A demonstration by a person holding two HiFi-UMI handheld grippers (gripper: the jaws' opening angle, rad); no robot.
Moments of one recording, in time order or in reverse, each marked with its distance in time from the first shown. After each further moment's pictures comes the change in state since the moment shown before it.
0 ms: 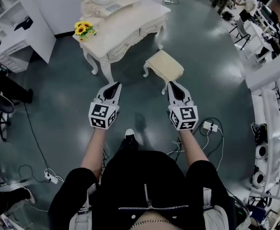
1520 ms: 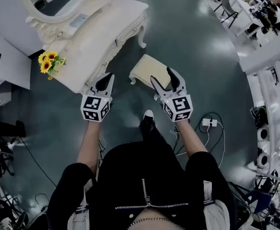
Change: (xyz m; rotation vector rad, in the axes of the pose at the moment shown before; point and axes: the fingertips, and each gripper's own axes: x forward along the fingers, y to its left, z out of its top) left arm 0.289 0.098 0.029 0.017 0.043 -0.163; right arm 0.213 -0.157 -0.001 0.004 0.005 -0.053
